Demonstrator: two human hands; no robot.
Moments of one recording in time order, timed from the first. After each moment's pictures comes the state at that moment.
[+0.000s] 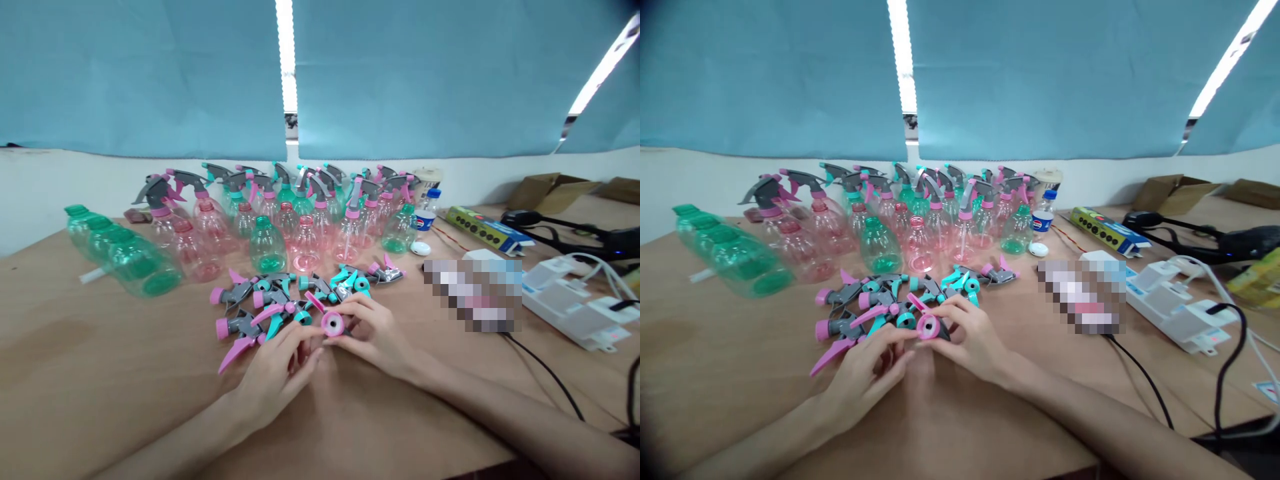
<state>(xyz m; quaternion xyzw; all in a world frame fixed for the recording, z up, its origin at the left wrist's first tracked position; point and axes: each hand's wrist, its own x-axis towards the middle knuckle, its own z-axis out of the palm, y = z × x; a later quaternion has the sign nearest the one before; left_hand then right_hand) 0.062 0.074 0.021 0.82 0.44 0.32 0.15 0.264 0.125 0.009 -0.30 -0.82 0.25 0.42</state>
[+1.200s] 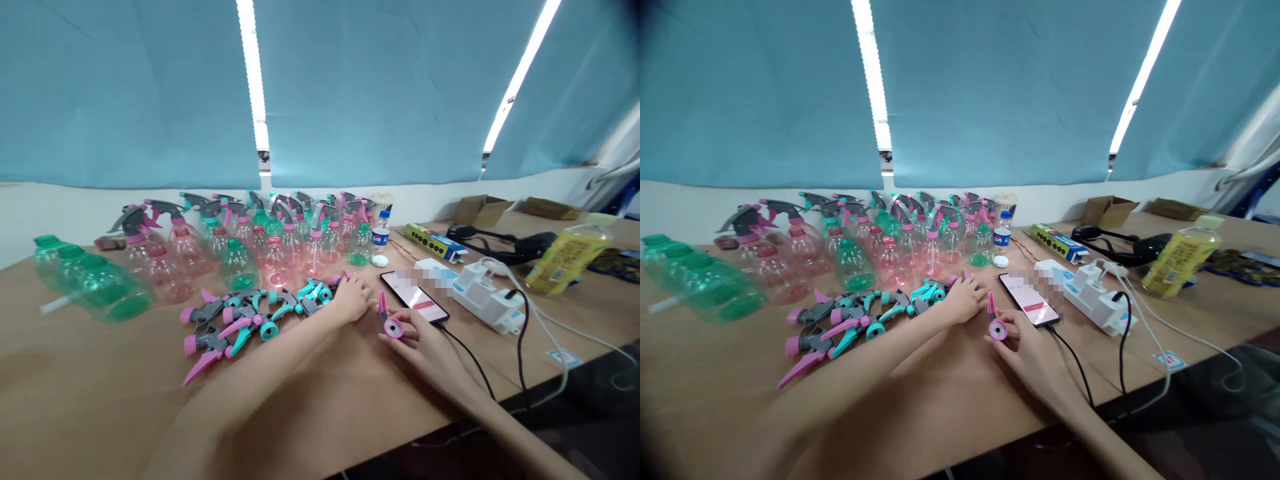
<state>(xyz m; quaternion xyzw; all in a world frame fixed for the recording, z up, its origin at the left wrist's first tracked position) 0.245 0.214 0.009 0.93 0.35 0.09 -0.11 0.395 0.090 -0.012 -0.55 -0.66 0.27 0.43</state>
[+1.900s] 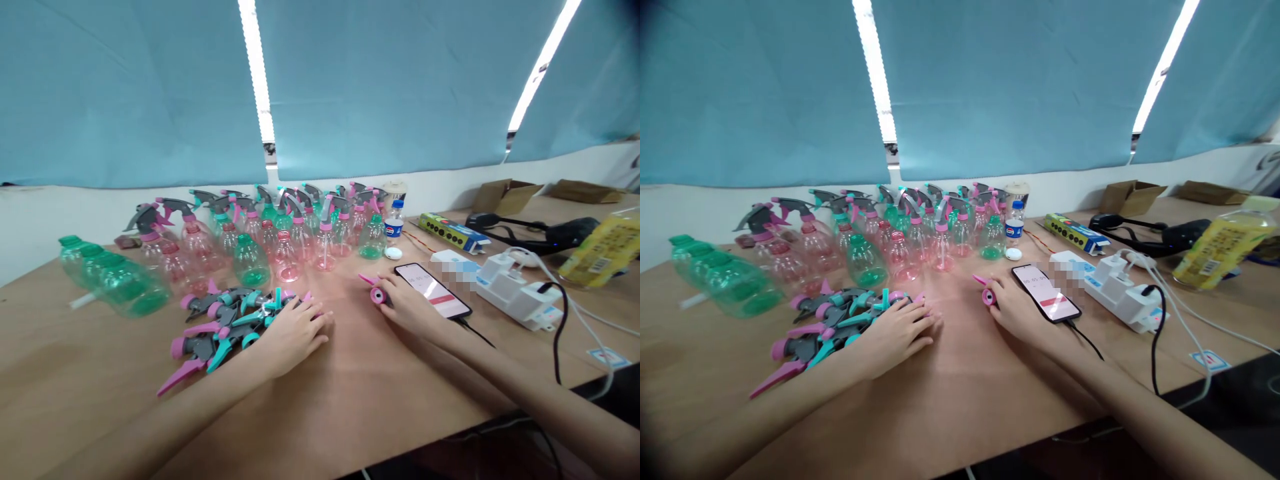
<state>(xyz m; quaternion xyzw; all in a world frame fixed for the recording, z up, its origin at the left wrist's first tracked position) 0.105 0.127 0.034 0.93 0.34 0.05 -0.12 0.376 0.167 -0.002 -0.51 -0.82 0.04 0.26</state>
